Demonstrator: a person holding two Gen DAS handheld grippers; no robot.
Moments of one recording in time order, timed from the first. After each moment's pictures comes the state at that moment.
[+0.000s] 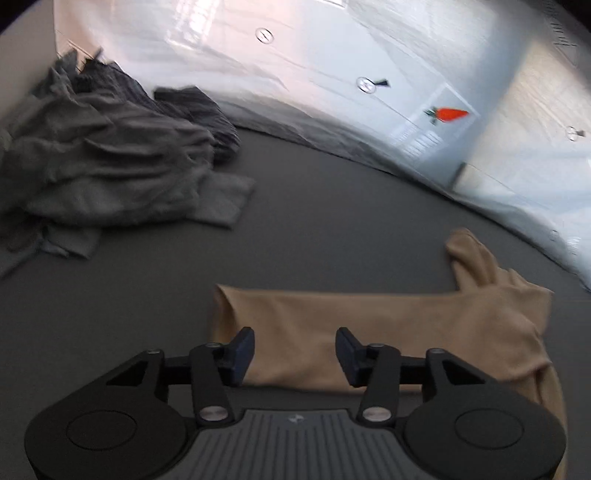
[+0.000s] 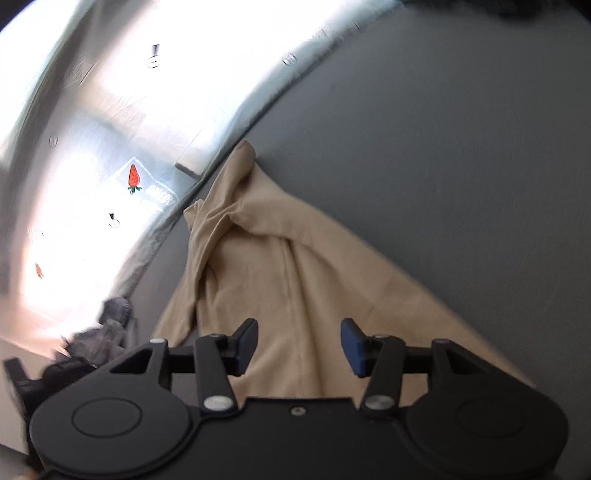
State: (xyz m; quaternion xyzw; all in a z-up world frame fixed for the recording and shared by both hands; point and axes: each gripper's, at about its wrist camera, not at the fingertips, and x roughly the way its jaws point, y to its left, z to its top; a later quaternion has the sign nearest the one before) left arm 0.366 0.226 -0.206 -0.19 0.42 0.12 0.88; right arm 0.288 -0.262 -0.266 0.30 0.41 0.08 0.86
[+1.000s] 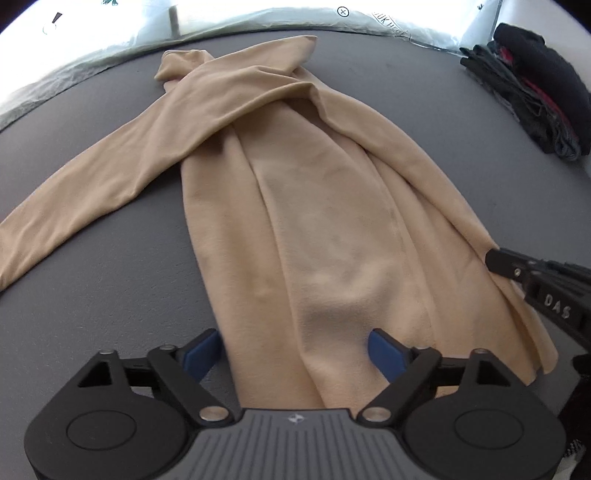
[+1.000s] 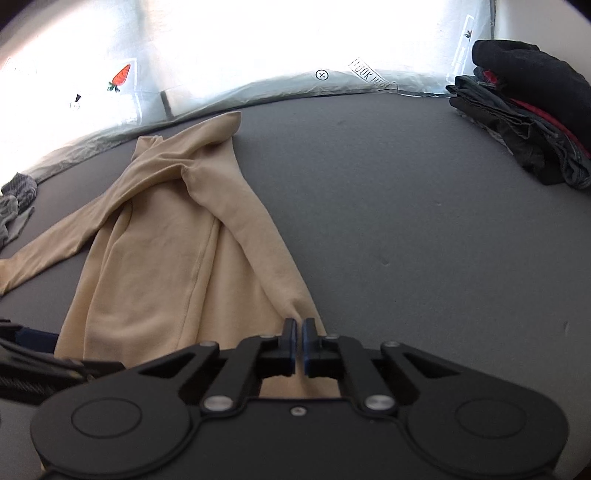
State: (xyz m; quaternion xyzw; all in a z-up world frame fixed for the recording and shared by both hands) left arm 0.325 -0.010 -0.284 0.02 0.54 -0.11 0.83; right arm 0.299 -0.245 -0.292 0.04 0.41 0.03 0.91
